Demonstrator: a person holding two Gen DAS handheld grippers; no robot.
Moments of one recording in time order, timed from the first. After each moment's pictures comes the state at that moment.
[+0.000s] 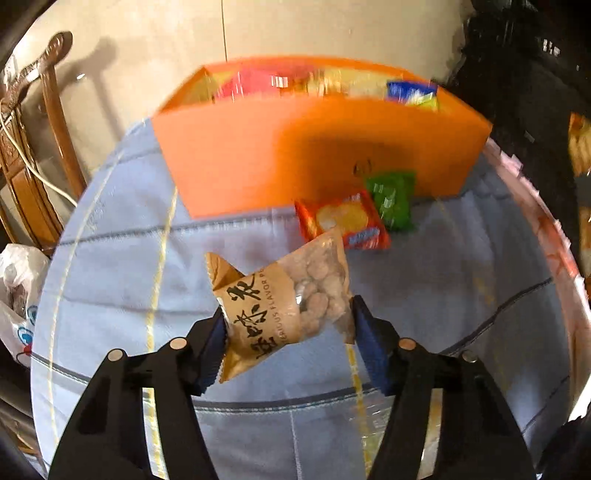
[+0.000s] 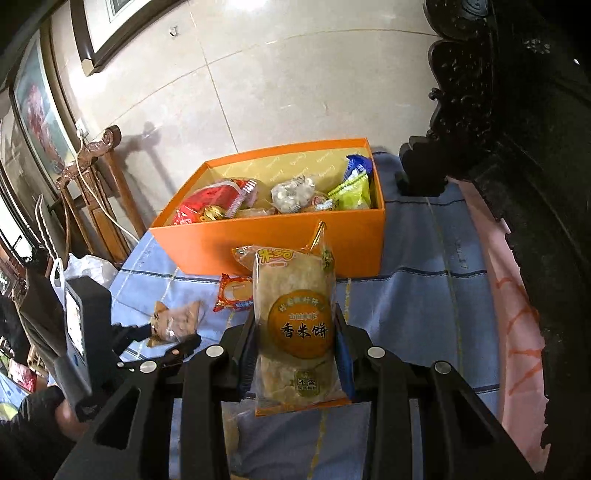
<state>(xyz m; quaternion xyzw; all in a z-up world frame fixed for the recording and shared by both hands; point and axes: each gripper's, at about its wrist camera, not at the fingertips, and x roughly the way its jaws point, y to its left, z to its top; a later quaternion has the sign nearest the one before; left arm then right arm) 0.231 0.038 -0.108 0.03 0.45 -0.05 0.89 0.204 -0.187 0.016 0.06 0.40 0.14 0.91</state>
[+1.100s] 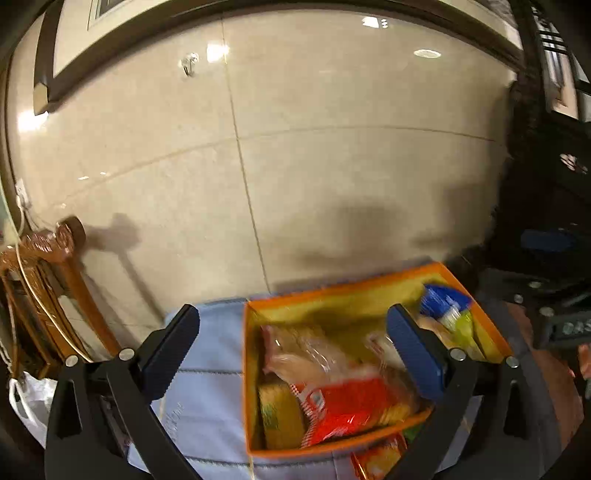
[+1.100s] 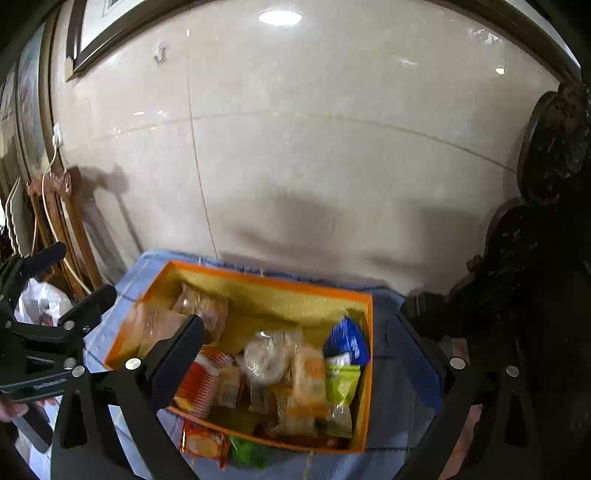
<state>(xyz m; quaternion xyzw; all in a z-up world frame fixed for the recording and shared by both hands) 0.355 0.047 0.079 0.08 0.26 -0.03 0.96 0.381 -0.151 0.098 -0.05 0.35 0.10 0.93</state>
